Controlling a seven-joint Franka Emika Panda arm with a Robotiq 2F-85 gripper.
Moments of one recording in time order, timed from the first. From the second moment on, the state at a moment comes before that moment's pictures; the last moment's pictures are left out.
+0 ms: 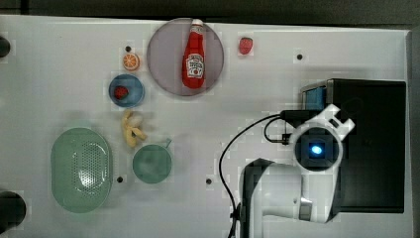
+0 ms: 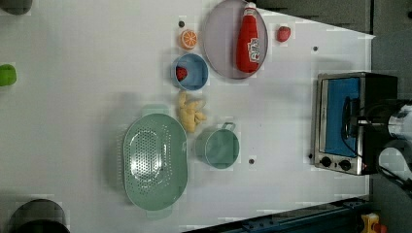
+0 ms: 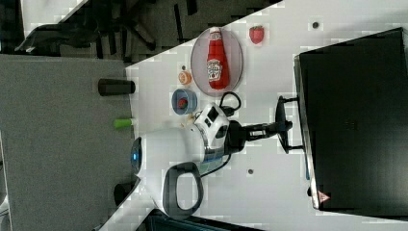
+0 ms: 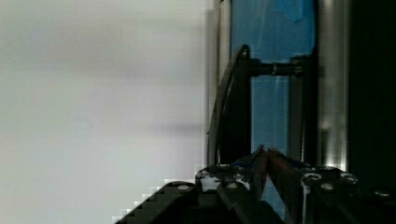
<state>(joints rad) -0.03 0.08 -0.38 -2.35 -0.44 0.98 -0.87</state>
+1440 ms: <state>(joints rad) 0.14 0.48 -0.17 -2.29 -0.90 0.87 -0.04</state>
